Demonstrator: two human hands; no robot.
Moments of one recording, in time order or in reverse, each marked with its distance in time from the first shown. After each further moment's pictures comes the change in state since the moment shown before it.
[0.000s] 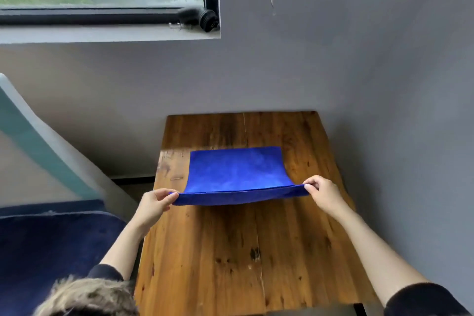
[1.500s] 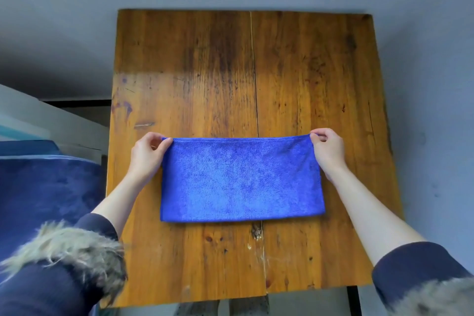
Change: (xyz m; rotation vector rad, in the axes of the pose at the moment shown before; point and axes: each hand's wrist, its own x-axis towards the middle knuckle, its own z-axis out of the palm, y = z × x) left_hand 0.138 -0.092 0.070 0.253 0.111 -0.143; right_hand 0.113 0.056 0.118 0.195 0.107 0.381
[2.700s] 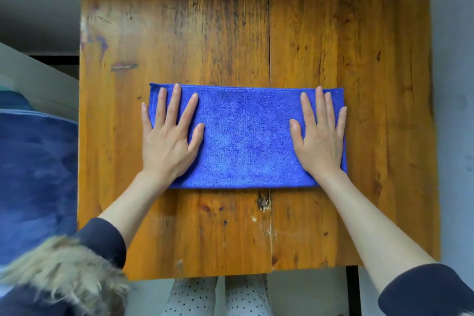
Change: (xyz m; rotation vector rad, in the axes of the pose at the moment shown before) left_hand -0.054 -0.030 0.065 0.761 0.052 0.497; right_hand -0.051 0.061 0.051 -0.752 0.039 -0.614
